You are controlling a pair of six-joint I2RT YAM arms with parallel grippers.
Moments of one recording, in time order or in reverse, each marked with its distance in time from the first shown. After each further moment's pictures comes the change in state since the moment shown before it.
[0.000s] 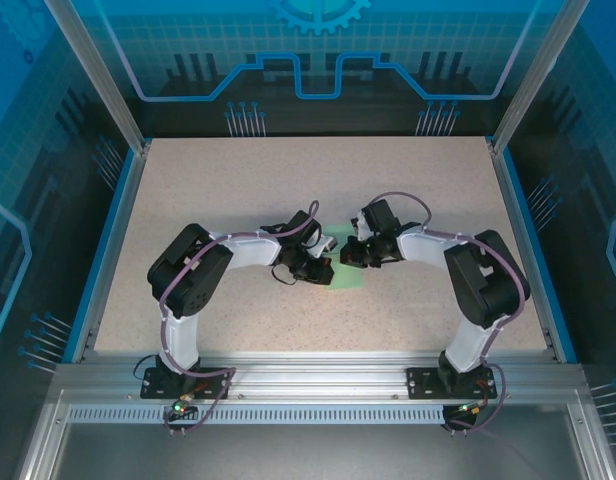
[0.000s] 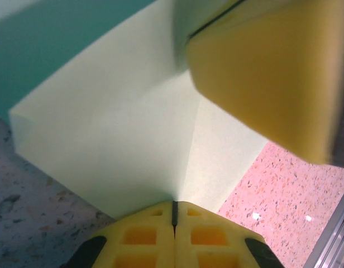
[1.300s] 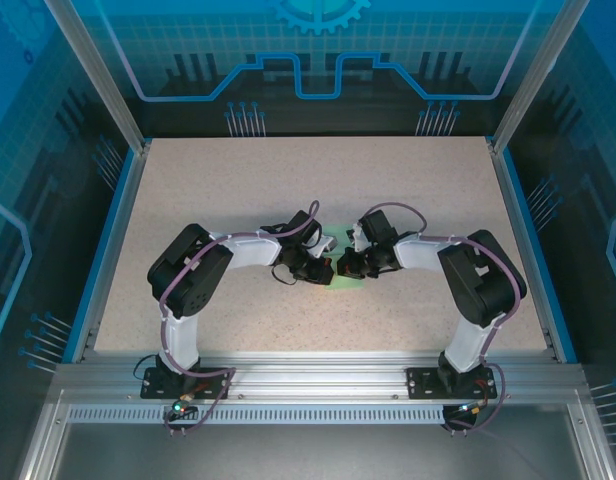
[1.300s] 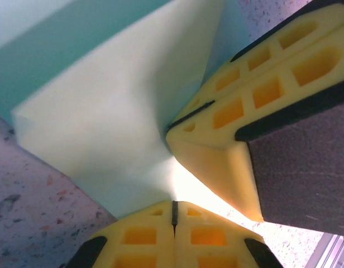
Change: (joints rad) left arm -0.003 0.000 0.000 -0.003 -0.008 0.000; right arm 0.031 0.033 -0.064 0.055 -0.053 -0.007
